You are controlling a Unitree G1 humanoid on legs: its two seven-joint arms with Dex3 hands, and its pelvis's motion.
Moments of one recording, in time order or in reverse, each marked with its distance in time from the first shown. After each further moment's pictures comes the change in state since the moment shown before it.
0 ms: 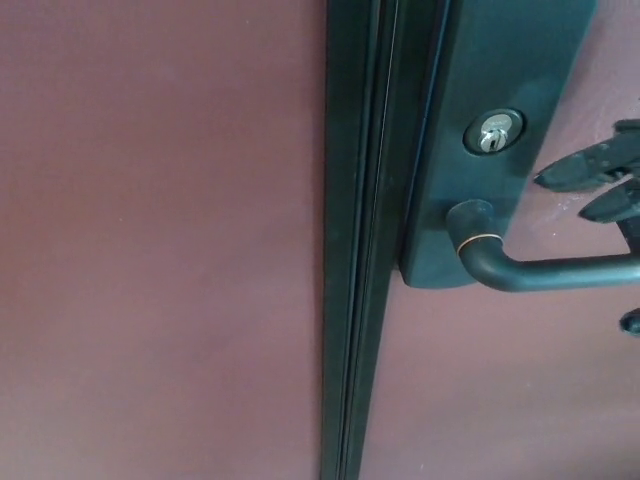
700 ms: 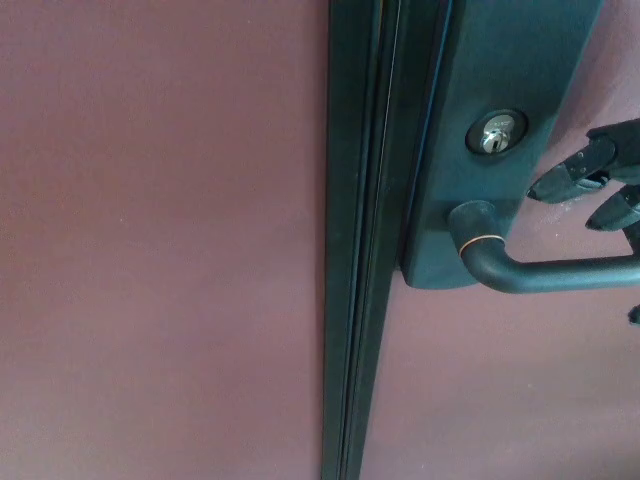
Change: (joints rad) left_arm 0.003 0.005 0.000 -0.003 0.000 -0.007 -0.004; right_arm -0.201 -0.133 0.162 0.096 -0.043 0.089 0.150
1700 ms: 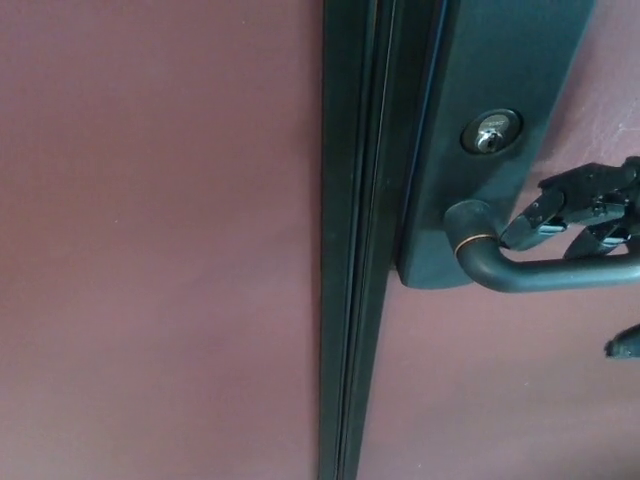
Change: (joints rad) left_arm 0.006 0.000 0.012 0.001 0.000 -0.001 0.000; right_arm -0.146 0.020 0.232 0.004 -0.123 0.060 0.114
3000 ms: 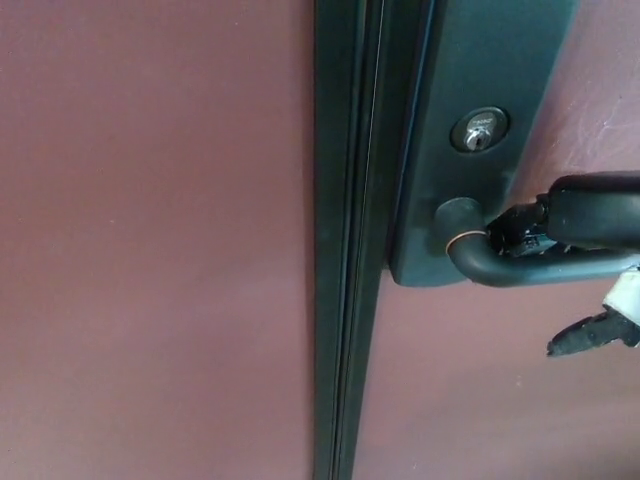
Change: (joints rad) left_arm 0.015 0.001 0.009 0.001 0.000 -0.003 0.000; right_arm -0.165 0.165 0.356 0.103 -0.403 0.030 0.116
